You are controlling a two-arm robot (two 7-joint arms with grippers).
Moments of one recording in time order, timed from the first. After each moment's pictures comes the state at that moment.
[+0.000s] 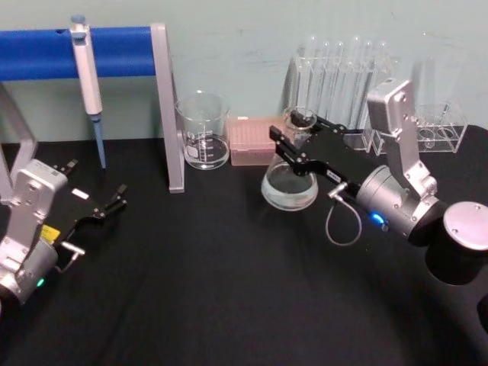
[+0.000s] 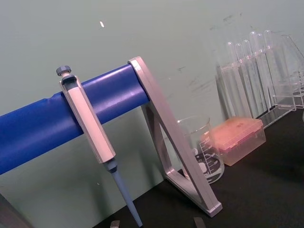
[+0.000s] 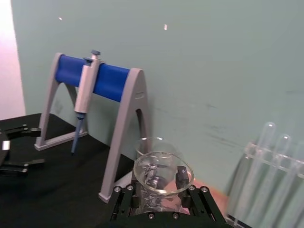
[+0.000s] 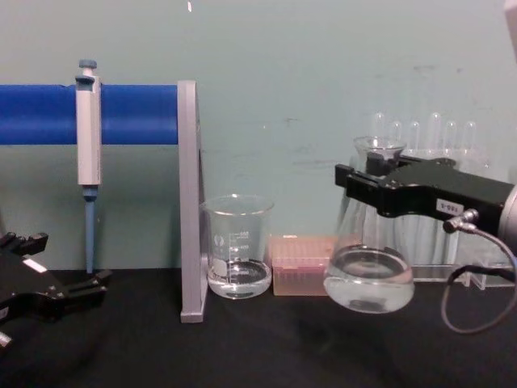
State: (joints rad) left arm -0.20 0.60 0.45 -1.41 -0.25 -0.12 0.03; right arm 0.36 0.35 -0.42 -1.42 0.32 -0.04 0.34
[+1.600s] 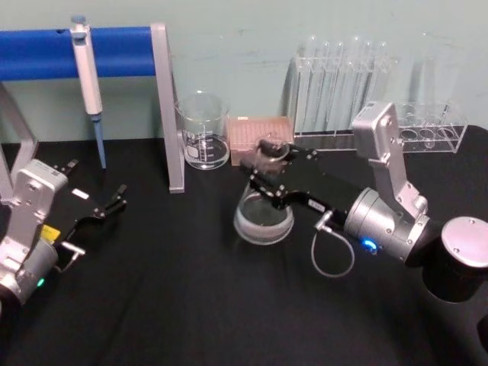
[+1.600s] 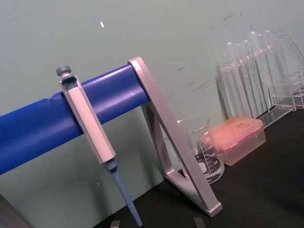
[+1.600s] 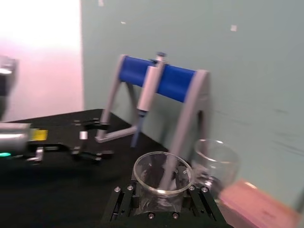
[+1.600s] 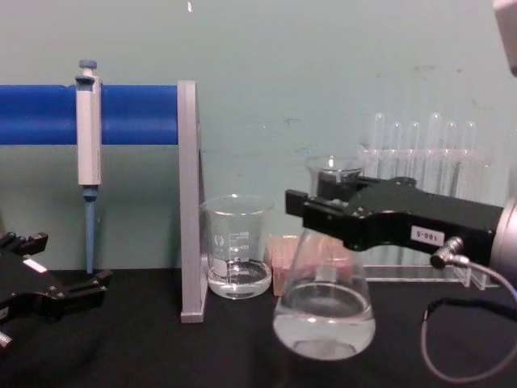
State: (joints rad) left arm -0.20 0.60 0.45 -1.41 -0.25 -0.12 0.03; right arm 0.30 0.35 -0.42 -1.50 0.33 -0.02 0.51
